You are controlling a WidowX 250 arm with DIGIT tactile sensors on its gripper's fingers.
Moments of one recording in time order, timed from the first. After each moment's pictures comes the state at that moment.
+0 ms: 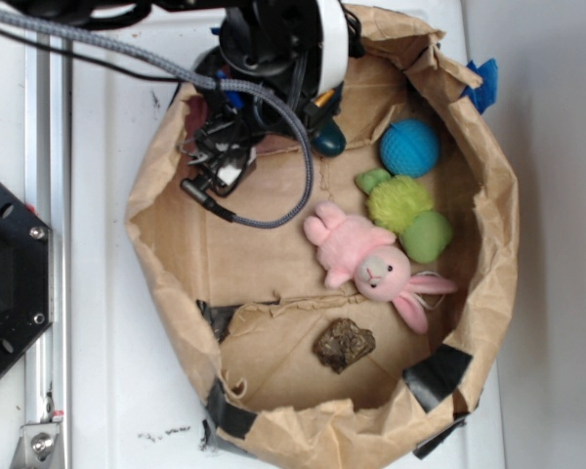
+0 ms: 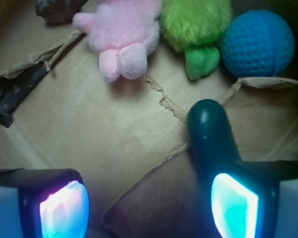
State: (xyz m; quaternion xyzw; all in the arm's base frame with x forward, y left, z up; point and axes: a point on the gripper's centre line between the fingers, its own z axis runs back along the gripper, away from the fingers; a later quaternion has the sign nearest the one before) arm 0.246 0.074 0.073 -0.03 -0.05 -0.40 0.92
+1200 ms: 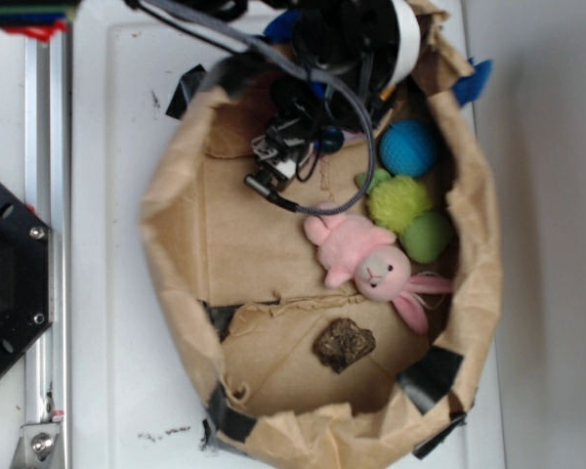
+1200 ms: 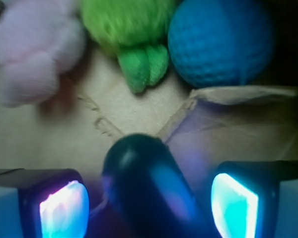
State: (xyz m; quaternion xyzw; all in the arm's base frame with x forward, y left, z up) arm 0.282 0.077 0.036 -0.04 -0.02 -0.38 0.93
